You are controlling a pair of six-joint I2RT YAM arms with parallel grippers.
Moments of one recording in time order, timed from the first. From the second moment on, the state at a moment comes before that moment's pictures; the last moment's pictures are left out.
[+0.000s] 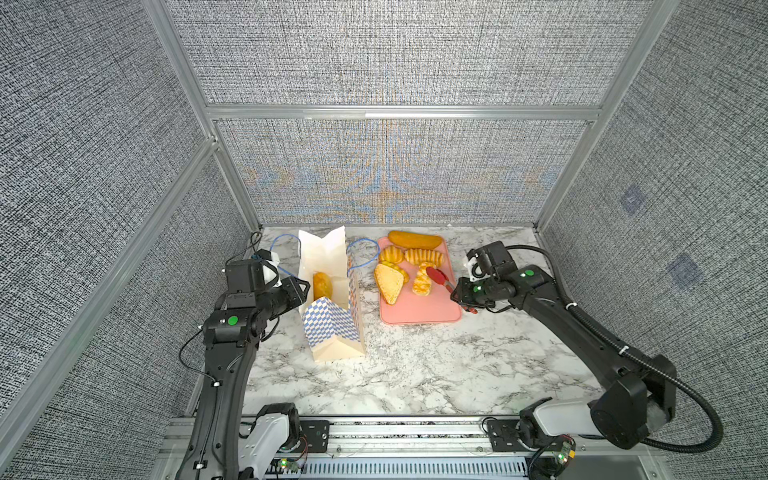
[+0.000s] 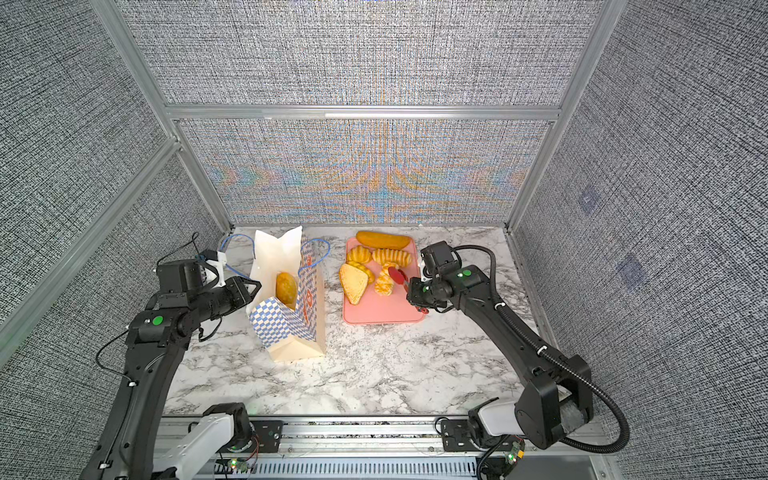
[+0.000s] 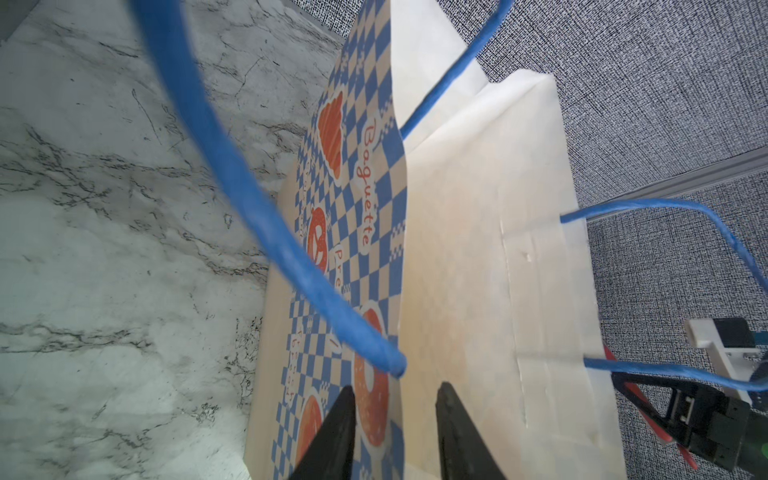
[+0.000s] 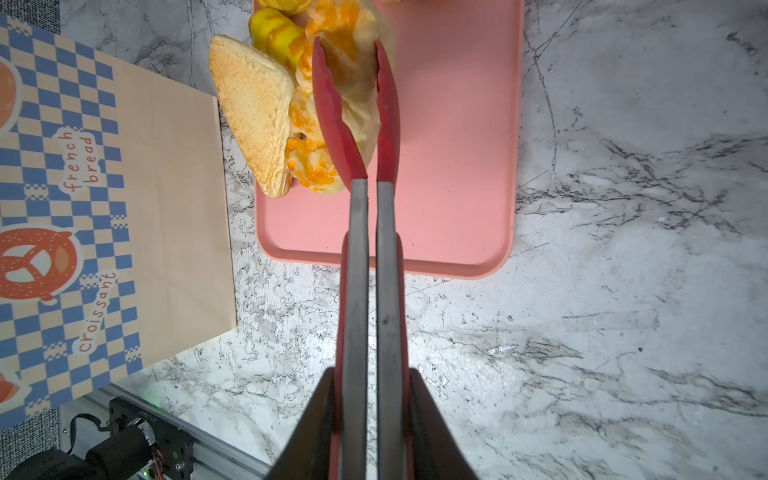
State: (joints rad) left arm 0.02 0.95 1.08 -0.84 0.38 -0.45; right arm 0.42 1.37 1.23 -0.87 -0.17 0.47
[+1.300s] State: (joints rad) left arm 0.02 0.95 1.09 -0.86 0.37 -0.45; right arm 0.42 1.21 1.44 -0.98 -0.16 0.46
